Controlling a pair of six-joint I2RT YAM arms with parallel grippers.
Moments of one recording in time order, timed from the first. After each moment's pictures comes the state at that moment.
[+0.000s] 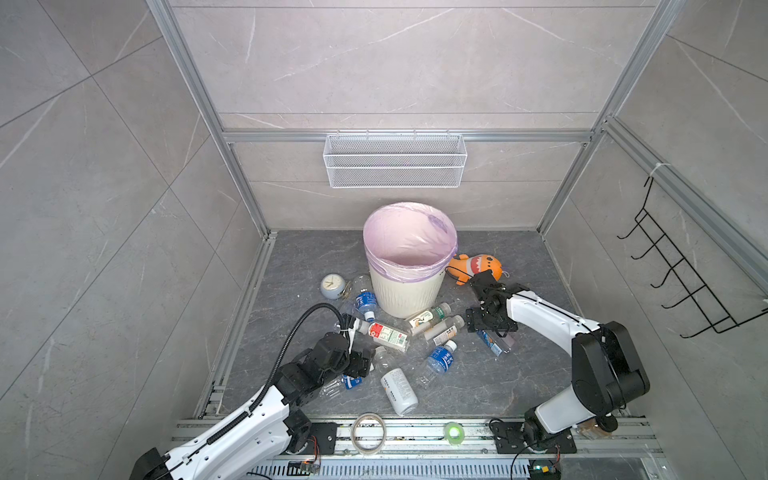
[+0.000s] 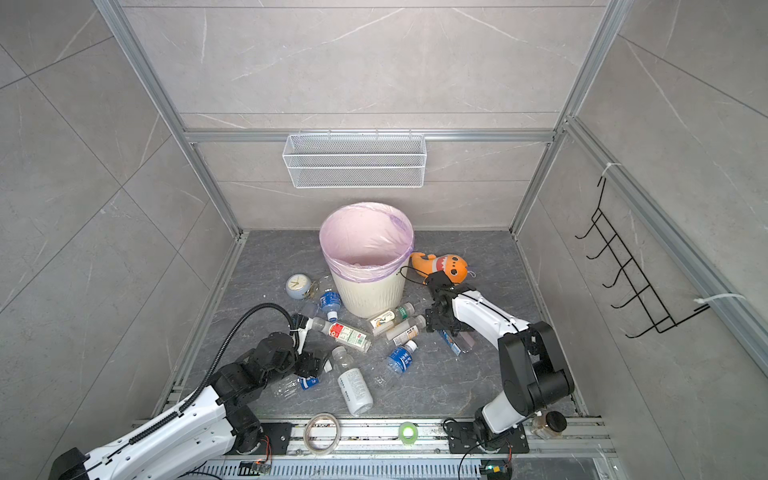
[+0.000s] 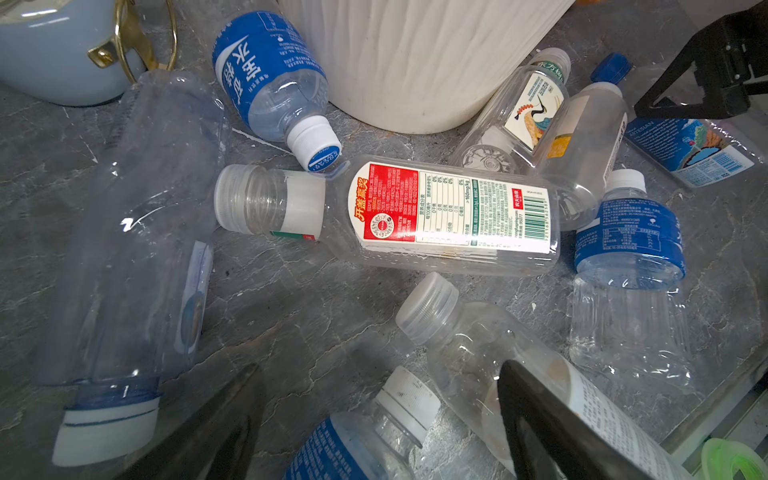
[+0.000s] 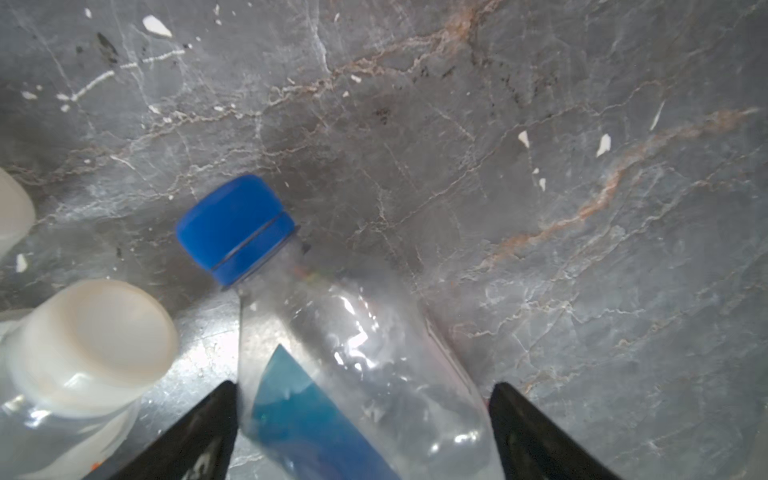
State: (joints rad) left arm -0.76 0.72 0.40 -0.40 -0.09 -0.38; right arm 0.35 1.57 0.99 -0.81 0.24 0.36
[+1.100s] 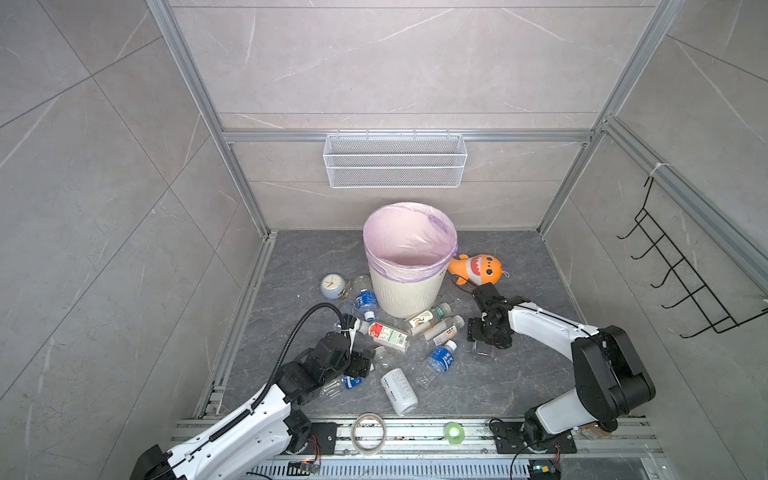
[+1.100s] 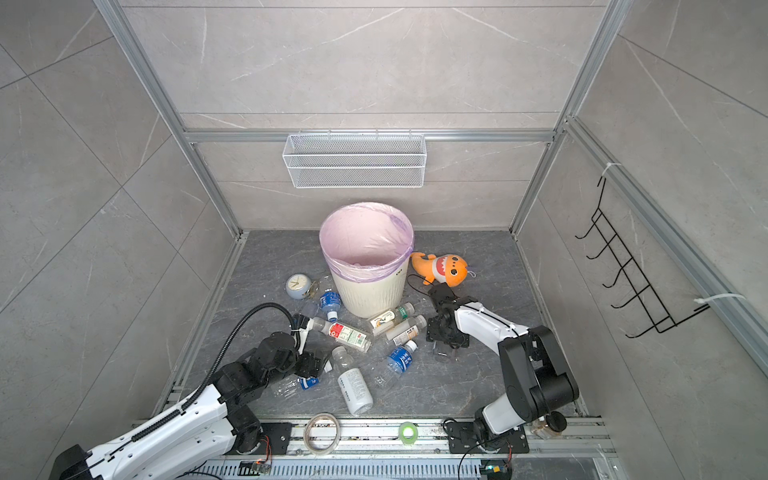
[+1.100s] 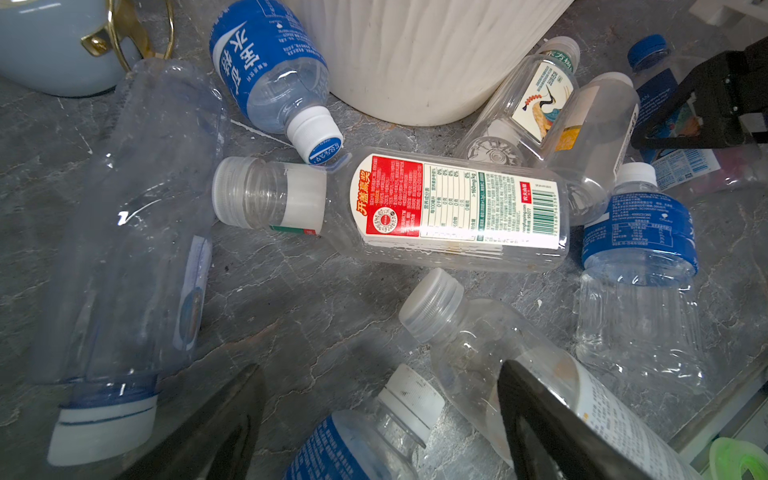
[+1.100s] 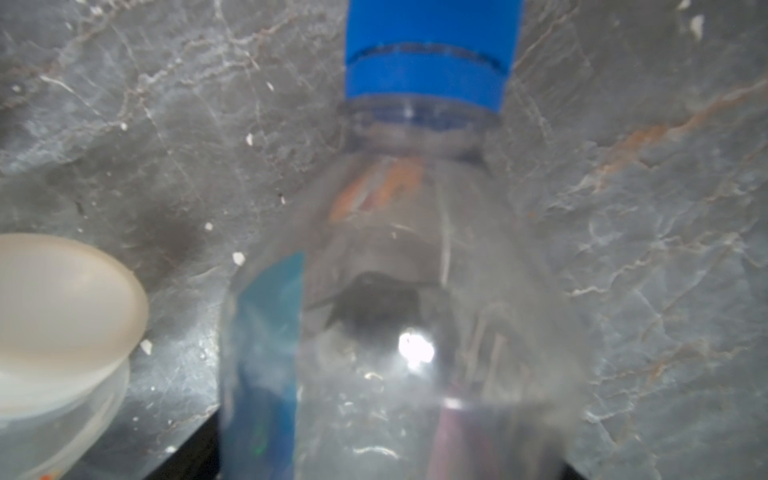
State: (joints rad) left arm -0.76 0.74 0.40 -0.40 -0.09 -0.38; right arm 0.35 1.54 0.84 -0.70 0.10 0.50
